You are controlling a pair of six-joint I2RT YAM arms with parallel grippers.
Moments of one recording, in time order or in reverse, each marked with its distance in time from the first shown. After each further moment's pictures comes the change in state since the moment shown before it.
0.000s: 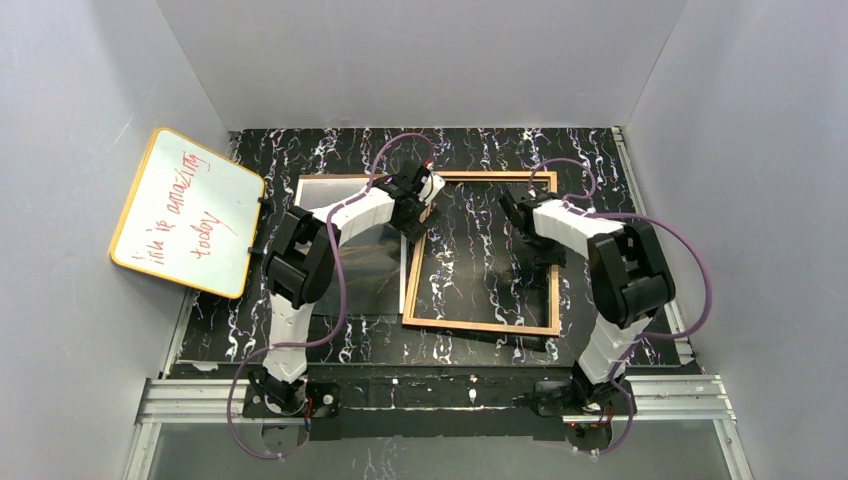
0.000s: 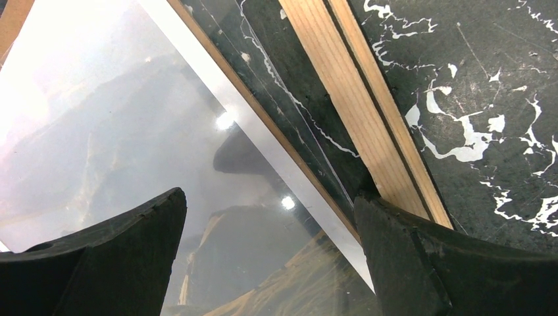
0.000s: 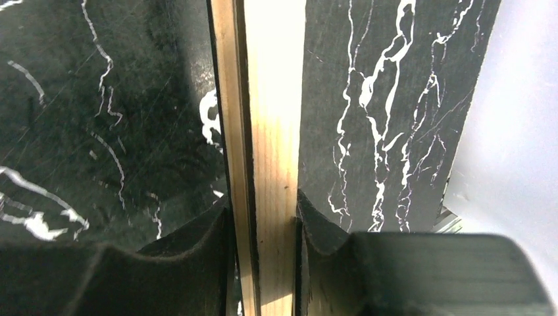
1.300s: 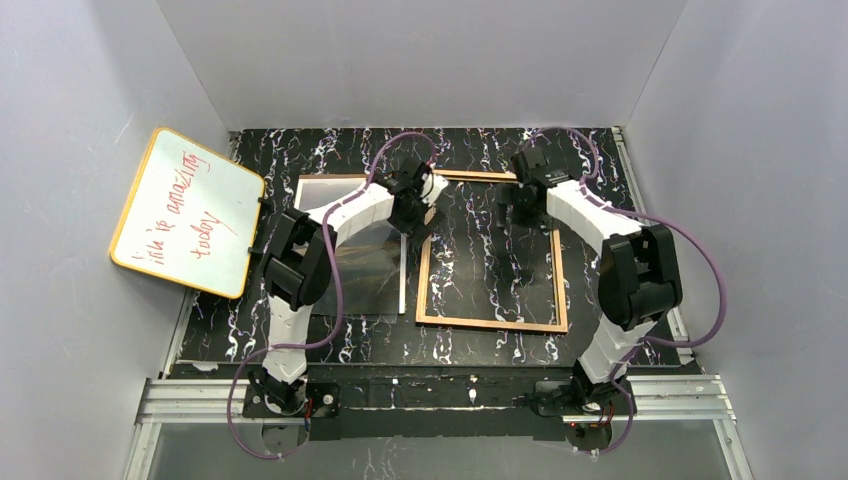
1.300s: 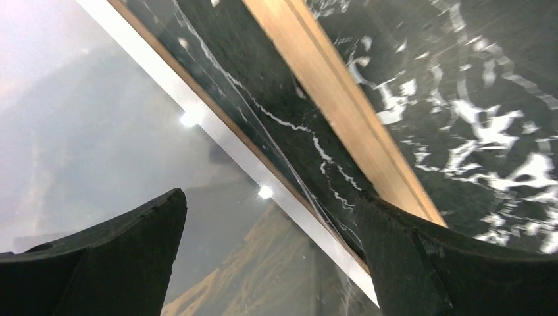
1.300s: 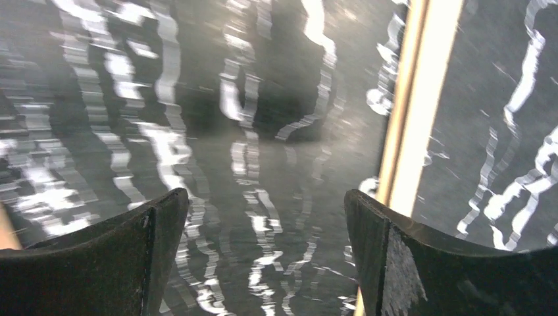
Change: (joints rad) left arm -0.003 -0.026 0.001 -0.069 0.109 -0.028; right arm -0.069 0.011 0.151 0.165 -0.377 -0.077
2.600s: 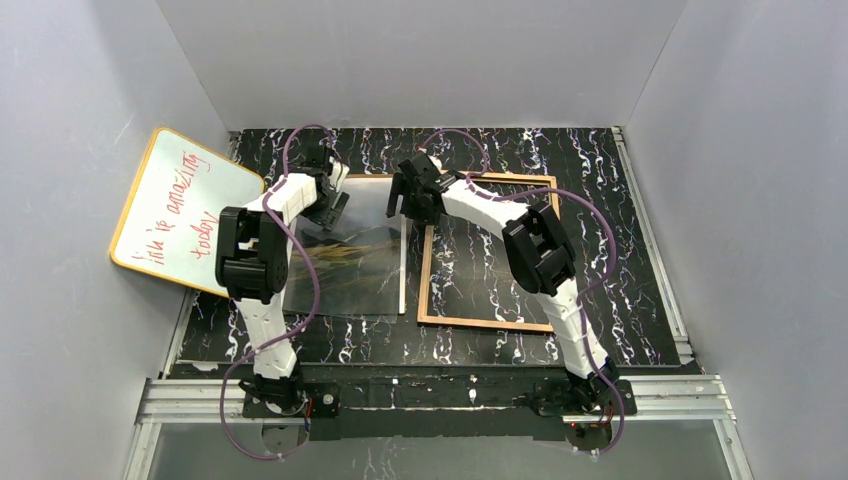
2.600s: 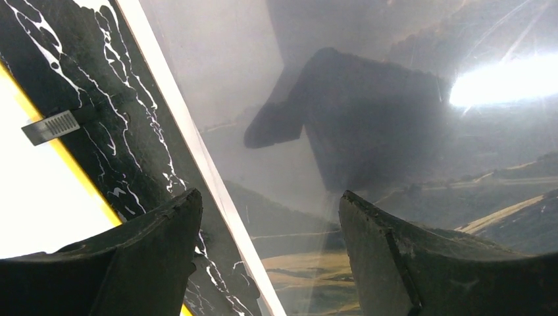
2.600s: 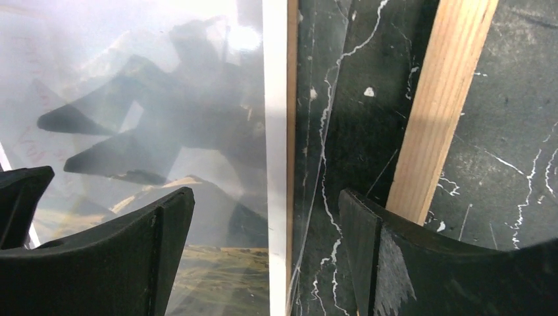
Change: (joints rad) left arm 0.445 -0.085 -0.101 -0.047 -0.201 0.113; right arm 0.380 0.560 0.630 0.178 -0.189 0.459
